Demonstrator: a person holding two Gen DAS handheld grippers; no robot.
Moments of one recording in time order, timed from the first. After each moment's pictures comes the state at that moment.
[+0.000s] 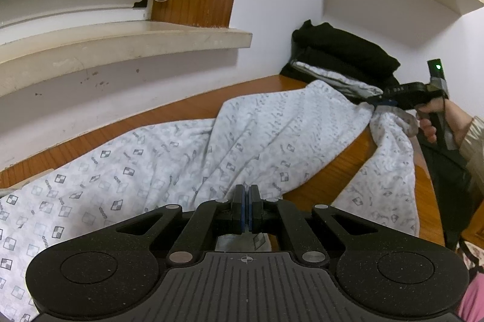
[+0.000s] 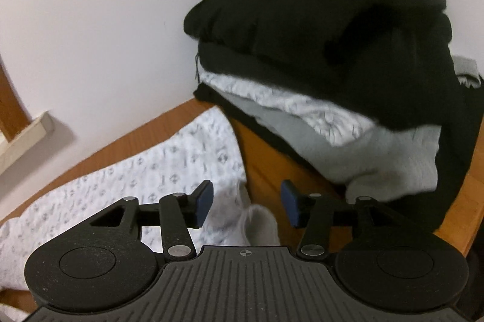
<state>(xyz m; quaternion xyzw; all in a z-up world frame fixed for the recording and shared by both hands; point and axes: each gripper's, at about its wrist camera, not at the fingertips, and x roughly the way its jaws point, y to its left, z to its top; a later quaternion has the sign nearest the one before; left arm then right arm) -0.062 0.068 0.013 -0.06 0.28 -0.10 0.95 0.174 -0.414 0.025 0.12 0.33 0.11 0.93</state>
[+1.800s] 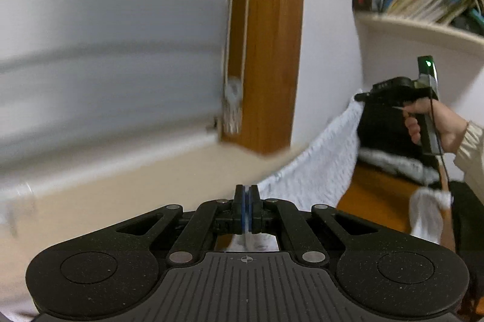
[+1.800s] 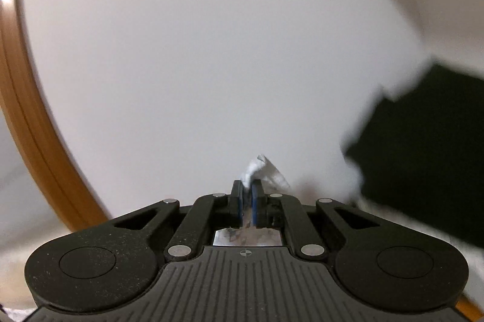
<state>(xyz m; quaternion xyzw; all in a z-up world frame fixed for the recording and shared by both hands) -0.088 0.114 0.157 -0.01 0.18 0.00 0.98 0.243 -0.275 0.179 0.15 0.18 0.22 0.95</state>
